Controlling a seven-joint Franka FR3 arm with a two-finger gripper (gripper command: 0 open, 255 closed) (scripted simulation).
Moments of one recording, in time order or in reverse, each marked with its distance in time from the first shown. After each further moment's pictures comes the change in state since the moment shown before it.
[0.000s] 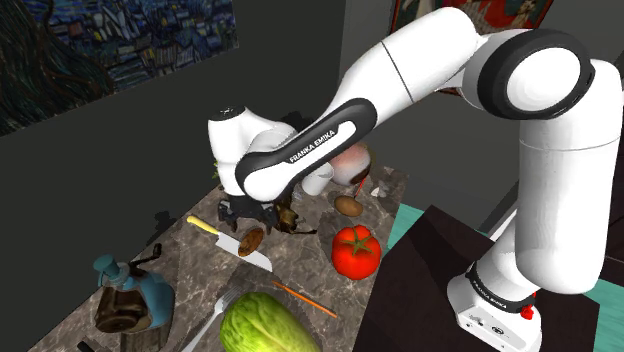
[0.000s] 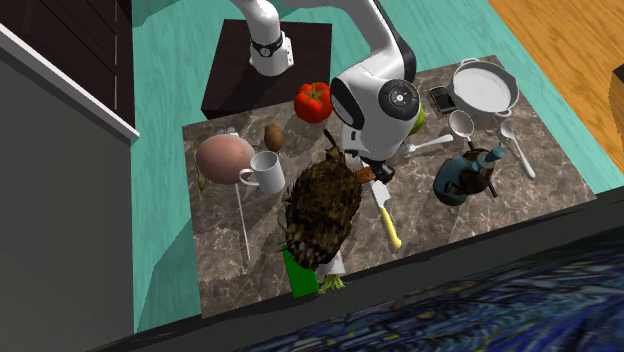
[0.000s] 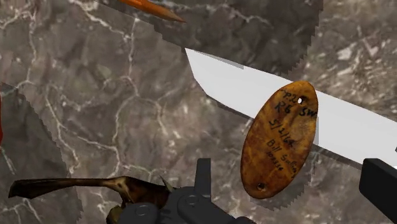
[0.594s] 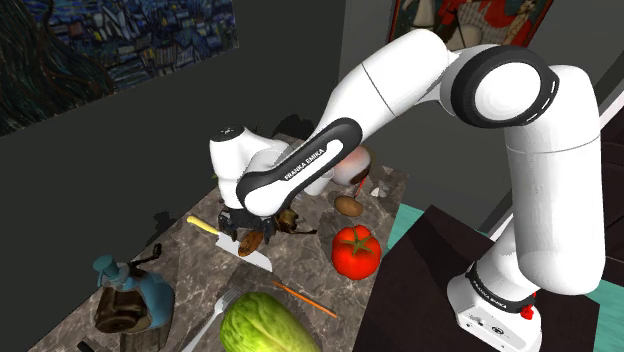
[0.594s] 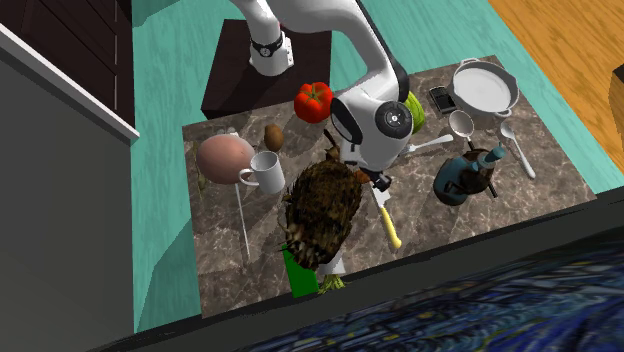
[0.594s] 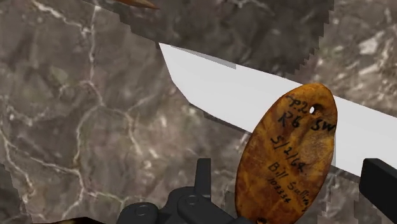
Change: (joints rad) arm 0.034 0.097 -0.035 0.022 -0.043 0.068 0.038
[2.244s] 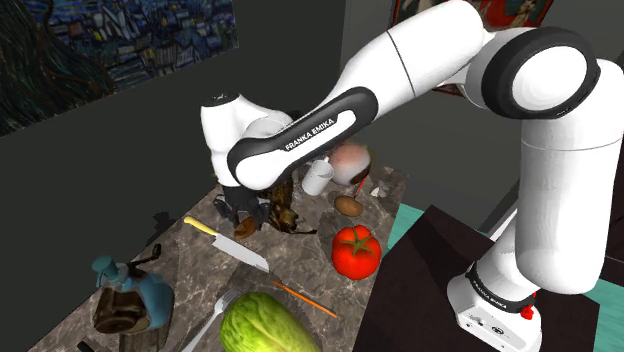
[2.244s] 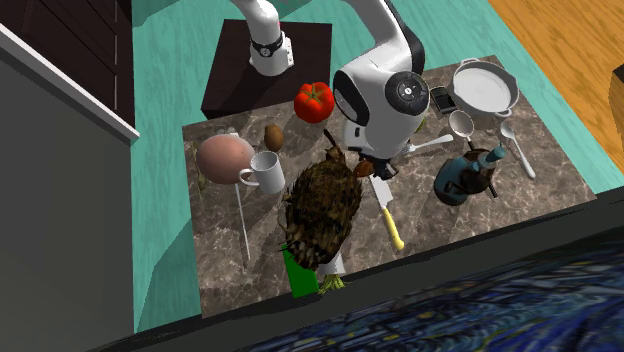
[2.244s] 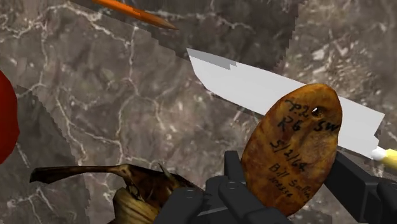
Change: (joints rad) arm -0.033 -0.110 0.041 0.031 0.061 -0.131 -0.030
